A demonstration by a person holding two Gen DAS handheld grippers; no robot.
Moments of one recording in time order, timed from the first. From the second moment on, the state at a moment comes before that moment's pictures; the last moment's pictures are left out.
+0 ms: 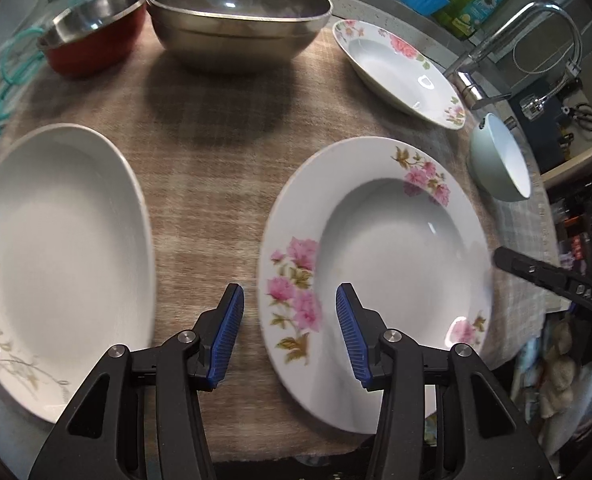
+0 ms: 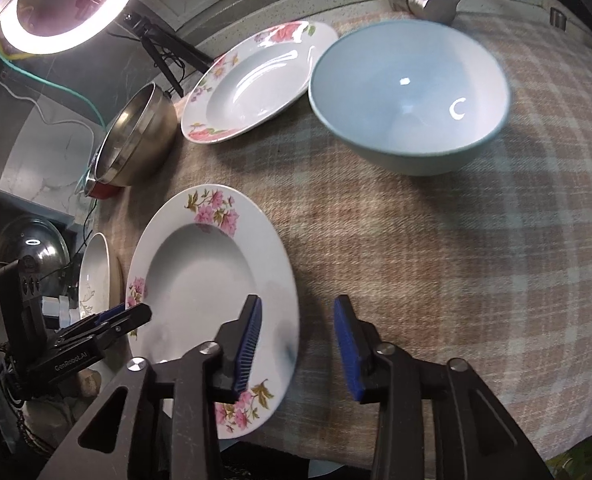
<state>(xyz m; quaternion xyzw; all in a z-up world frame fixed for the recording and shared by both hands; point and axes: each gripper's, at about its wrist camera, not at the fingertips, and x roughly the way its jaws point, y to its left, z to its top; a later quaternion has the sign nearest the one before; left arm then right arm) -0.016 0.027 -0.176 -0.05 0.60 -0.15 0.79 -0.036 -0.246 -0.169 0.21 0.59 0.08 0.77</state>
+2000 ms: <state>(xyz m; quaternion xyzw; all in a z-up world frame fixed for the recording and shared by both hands) -0.041 0.248 -0.182 -0.23 0.57 0.05 0.79 0.062 0.013 -0.180 0.08 0.62 0.29 0.72</state>
